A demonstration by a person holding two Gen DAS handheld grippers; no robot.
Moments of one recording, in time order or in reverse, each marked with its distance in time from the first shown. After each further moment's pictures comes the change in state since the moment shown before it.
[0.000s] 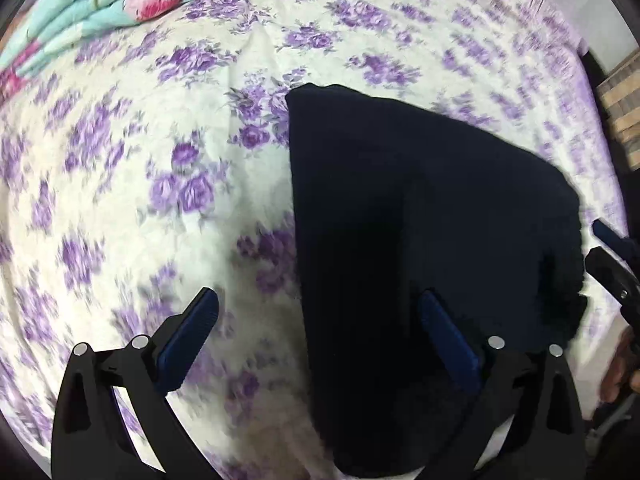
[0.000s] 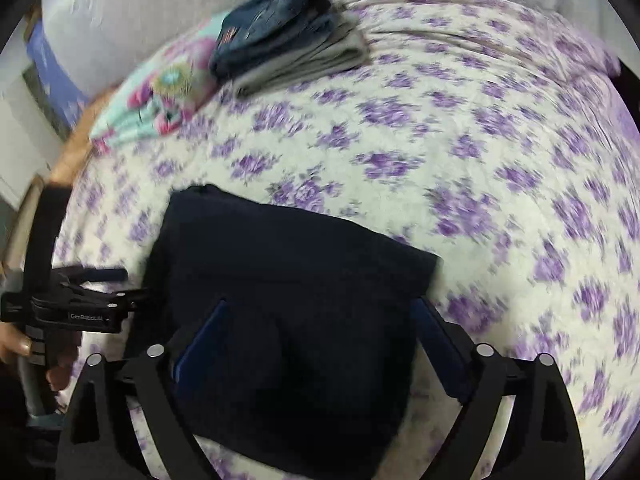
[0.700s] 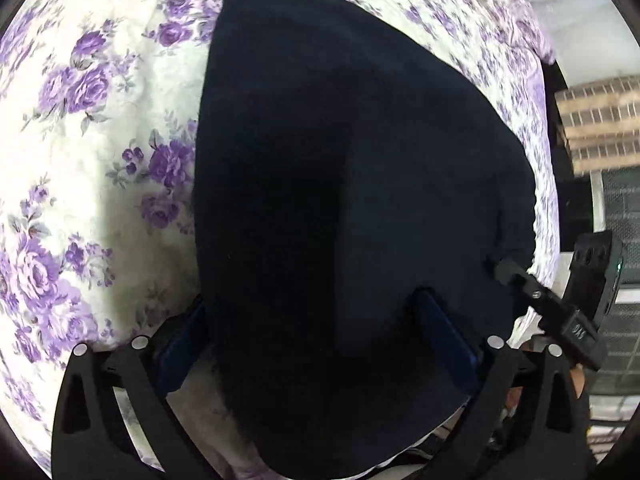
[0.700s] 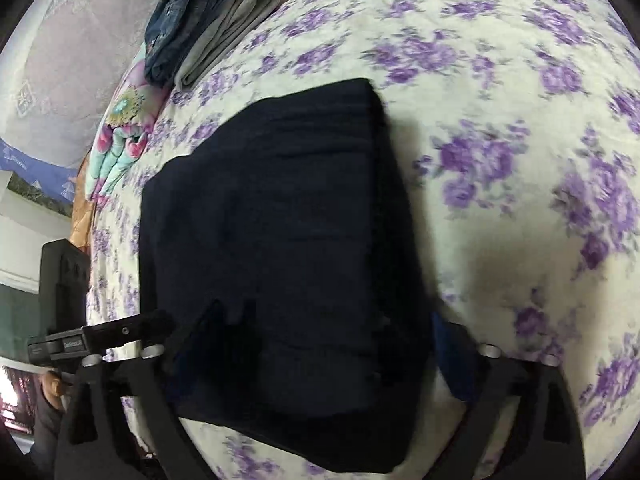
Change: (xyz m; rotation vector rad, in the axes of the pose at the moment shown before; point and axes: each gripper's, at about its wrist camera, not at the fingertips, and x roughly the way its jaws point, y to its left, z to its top) left arm 0.042 -0.009 -0.016 -0.086 0.156 -0.284; right arm 0.060 -0.026 -0.045 0.317 0.171 0.170
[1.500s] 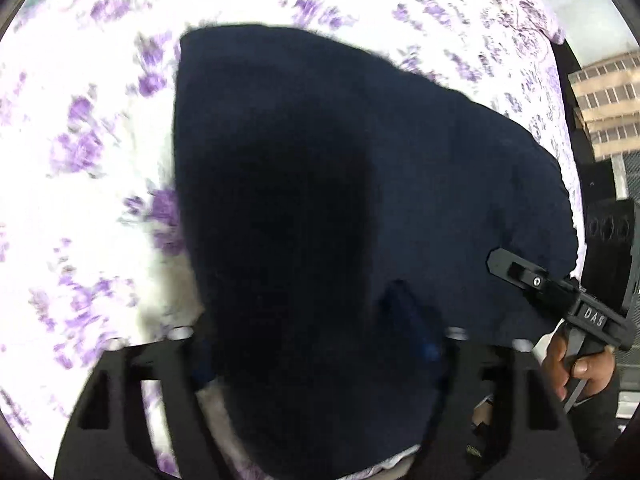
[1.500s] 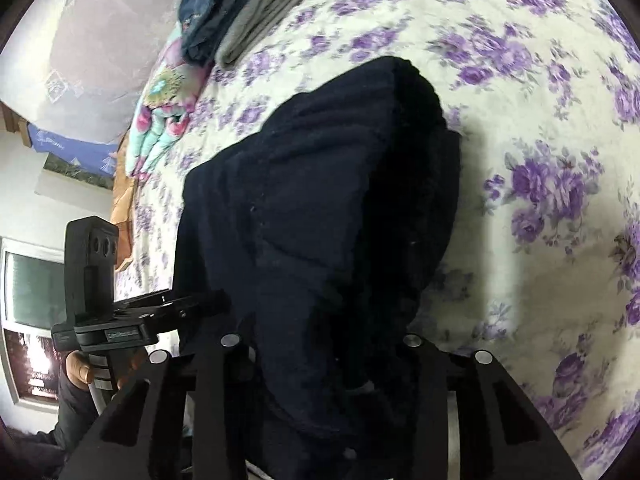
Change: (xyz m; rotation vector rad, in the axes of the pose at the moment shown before) left arm -0.013 -0.039 0.001 0.087 -0.004 0.148; right arm -0.007 0.002 0.025 -0.063 0.109 0.206
